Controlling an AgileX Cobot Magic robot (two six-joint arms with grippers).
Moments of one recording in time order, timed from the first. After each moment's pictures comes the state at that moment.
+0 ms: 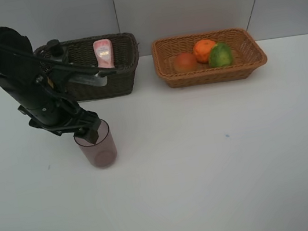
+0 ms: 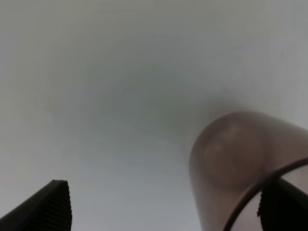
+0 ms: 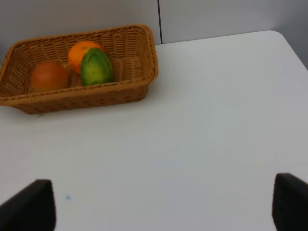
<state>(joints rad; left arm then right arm) -0.45 1.79 -0.96 -0.01 0.53 0.03 -0.09 -0.01 -0.53 -0.03 1.06 0.04</state>
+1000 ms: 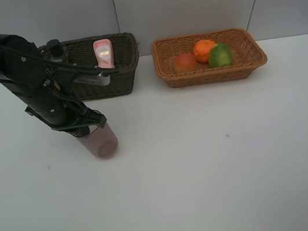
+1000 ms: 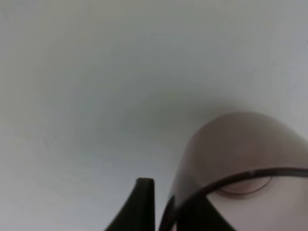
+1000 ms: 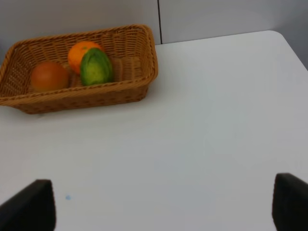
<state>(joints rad) -0.45 1.82 -0.96 -0.02 0.46 0.00 -0.09 -0.01 -0.53 -0.03 1.06 0.04</state>
